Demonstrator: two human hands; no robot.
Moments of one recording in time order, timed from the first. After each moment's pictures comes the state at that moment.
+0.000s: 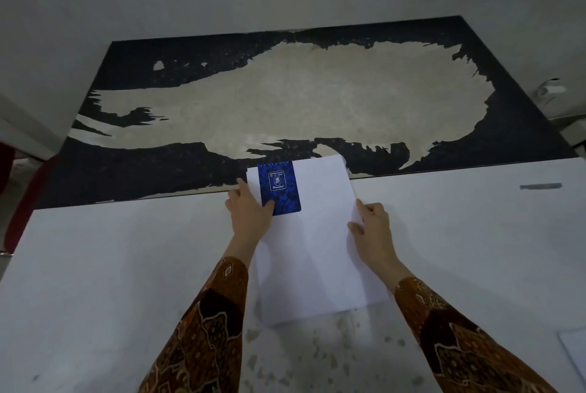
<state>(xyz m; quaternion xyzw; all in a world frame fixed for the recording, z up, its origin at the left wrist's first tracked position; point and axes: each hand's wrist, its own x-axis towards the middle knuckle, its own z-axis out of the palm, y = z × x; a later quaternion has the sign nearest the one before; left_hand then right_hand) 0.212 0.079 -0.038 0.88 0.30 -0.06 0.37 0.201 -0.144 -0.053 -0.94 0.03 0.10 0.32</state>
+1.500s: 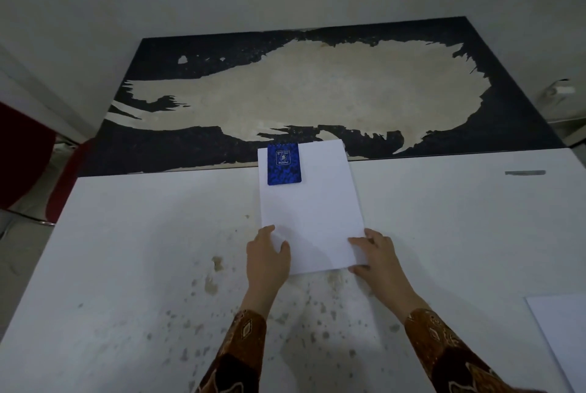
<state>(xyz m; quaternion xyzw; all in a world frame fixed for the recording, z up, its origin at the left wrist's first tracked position) 0.062 0.020 -0.022 0.86 0.30 -0.06 0.41 0.091 -0.194 -0.041 -0.93 -0.10 0.17 0.30</state>
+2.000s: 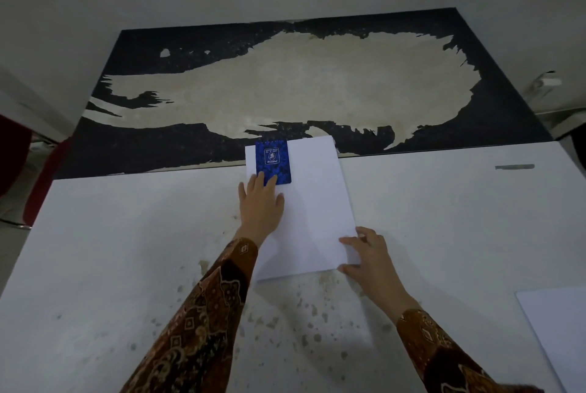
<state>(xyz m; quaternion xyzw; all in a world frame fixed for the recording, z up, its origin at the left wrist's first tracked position) 0.165 0.043 -0.037 0.98 0.12 -0.07 0.12 0.094 -0.195 -0.052 -0.93 -0.09 0.14 0.32</state>
